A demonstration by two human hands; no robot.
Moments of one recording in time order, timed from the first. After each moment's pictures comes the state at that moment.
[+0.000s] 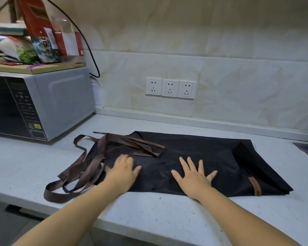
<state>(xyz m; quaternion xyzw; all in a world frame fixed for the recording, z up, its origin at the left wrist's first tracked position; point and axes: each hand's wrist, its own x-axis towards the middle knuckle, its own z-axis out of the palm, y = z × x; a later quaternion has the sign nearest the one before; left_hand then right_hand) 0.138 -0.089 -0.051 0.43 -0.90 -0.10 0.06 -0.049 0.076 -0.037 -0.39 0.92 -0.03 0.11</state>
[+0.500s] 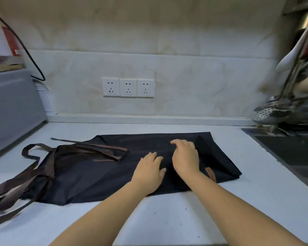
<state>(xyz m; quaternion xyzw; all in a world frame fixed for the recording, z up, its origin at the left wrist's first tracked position) -0.011 0.027 -0.028 0.21 -0.96 -0.13 0.12 -0.110 0.123 0.011 -0.32 0.89 -0.28 -0.13</state>
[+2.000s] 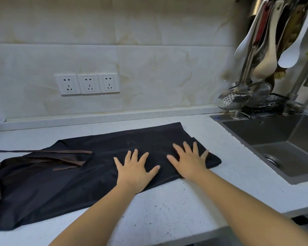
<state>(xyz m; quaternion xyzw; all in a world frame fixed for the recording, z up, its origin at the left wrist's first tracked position) -0.064 0.063 -0.048 0.26 -0.96 -0.06 0.02 -0.184 0.216 -0.025 -0.25 0.96 -0.06 0.05</state>
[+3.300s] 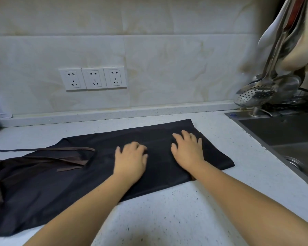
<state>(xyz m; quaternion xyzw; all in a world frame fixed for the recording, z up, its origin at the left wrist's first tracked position) -0.077 0.012 -0.039 0.24 -0.96 -0.04 0.14 -0.221 0.159 -0.033 -0.31 0.94 -0.10 -0.06</state>
